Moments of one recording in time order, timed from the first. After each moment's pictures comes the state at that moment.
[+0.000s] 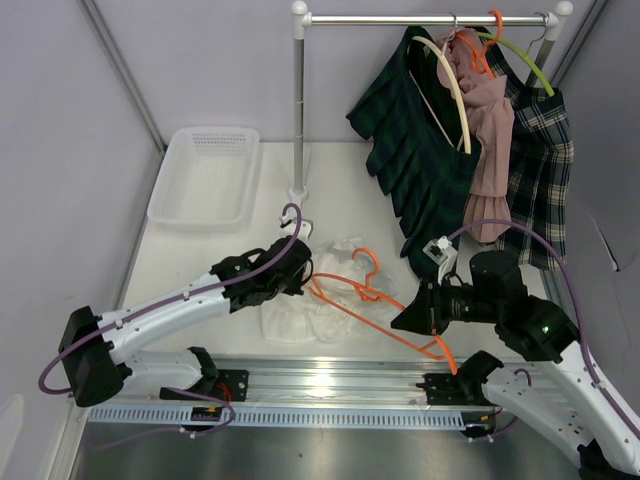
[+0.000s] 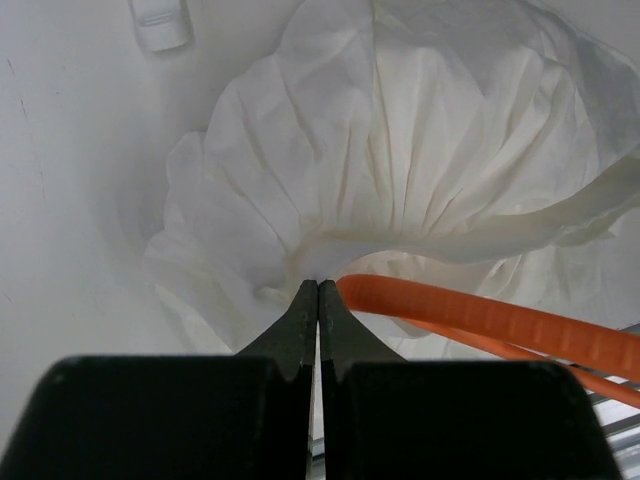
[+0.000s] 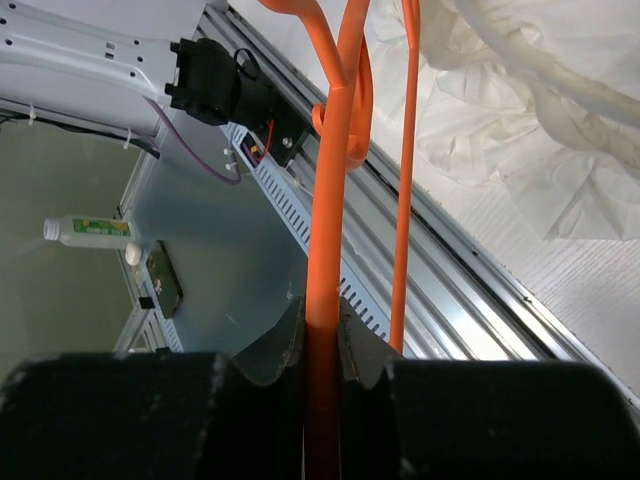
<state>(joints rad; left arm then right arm) -0.95 1.19 0.93 -0.62 -0.38 -0.51 0.65 0.61 0.91 -0.85 -0.58 0.51</state>
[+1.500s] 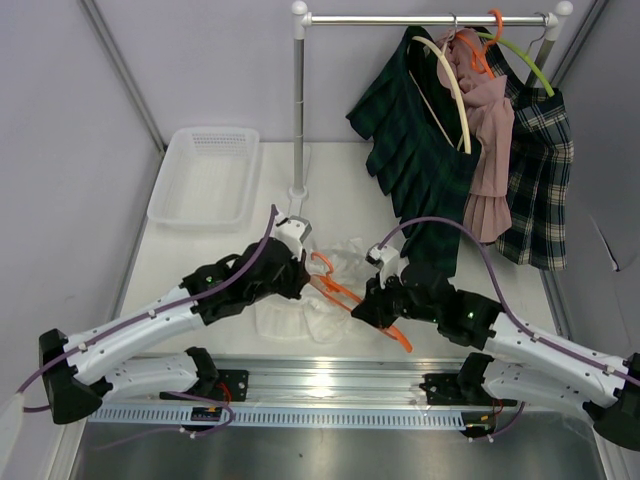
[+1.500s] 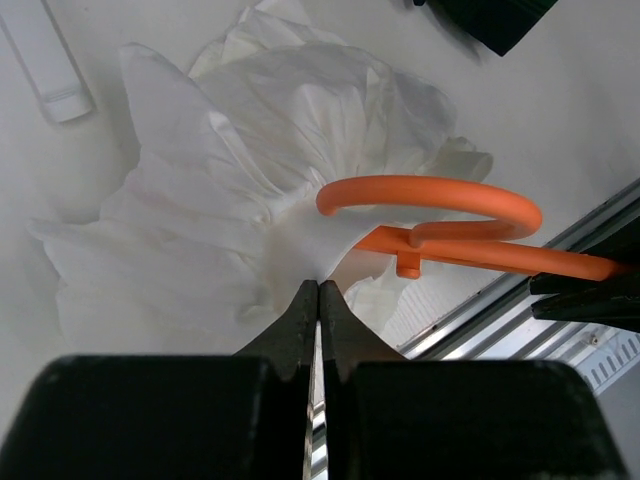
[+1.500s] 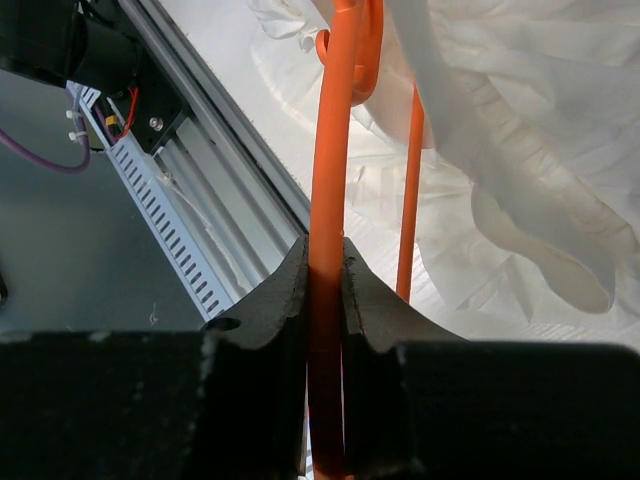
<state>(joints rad) -0.98 1.01 0.93 -0.56 -0.22 -0.44 1.00 0.86 0.69 -0.33 -0.14 0.42</state>
